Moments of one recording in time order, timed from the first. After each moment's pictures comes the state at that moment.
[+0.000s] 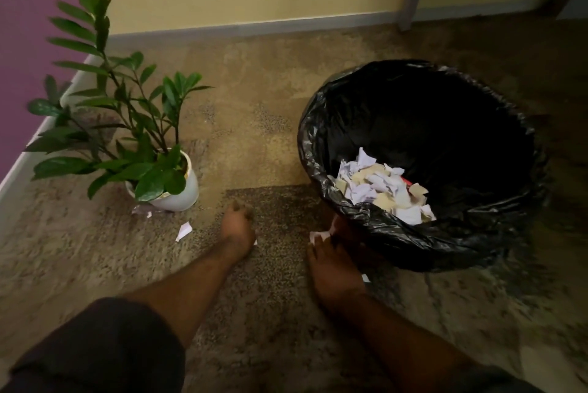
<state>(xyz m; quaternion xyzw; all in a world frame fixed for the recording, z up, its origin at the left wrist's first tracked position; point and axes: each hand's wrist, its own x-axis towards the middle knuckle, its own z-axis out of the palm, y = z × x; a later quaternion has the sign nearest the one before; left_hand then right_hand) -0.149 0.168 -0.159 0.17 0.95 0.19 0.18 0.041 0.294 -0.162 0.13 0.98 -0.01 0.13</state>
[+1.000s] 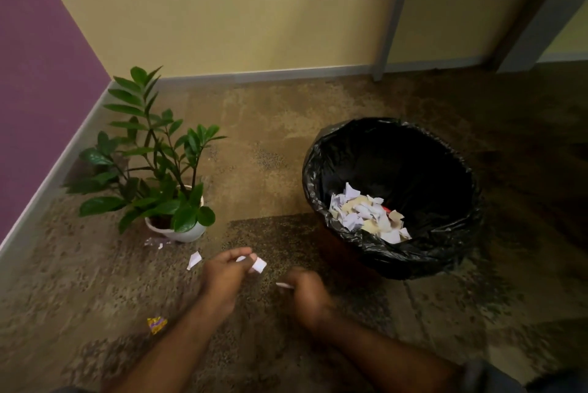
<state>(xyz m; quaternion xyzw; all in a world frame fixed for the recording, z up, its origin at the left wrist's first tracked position) -0.089 0.122 -0.054 -0.09 0.74 0.61 0.26 0.031 0.242 -0.070 0.20 0.87 -0.45 0.01</state>
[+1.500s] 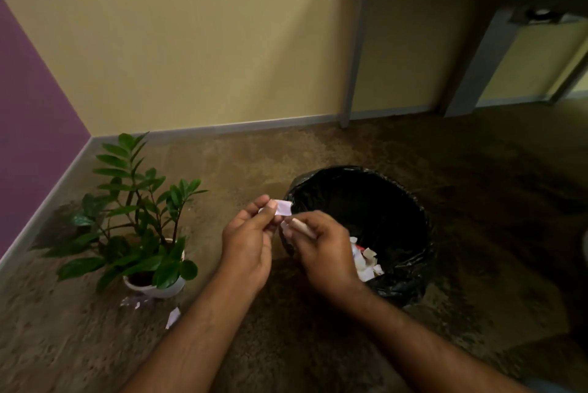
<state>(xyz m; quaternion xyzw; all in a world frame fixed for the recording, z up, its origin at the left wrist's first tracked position) -0.079 0.228 0.121 -0.02 0.42 0.86 0.30 0.017 0.301 0.111 0.19 0.79 -0.48 -0.33</state>
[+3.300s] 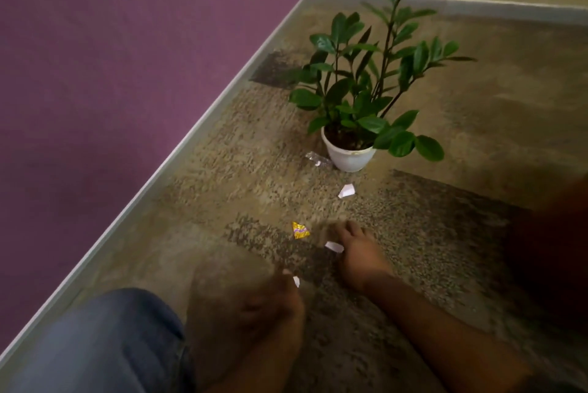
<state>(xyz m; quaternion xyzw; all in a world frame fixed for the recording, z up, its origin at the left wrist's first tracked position) -0.012 -0.042 -0.160 -0.53 0.77 0.34 0.09 -0.067 0.096 -0.150 -0.02 0.96 -0.25 0.14</state>
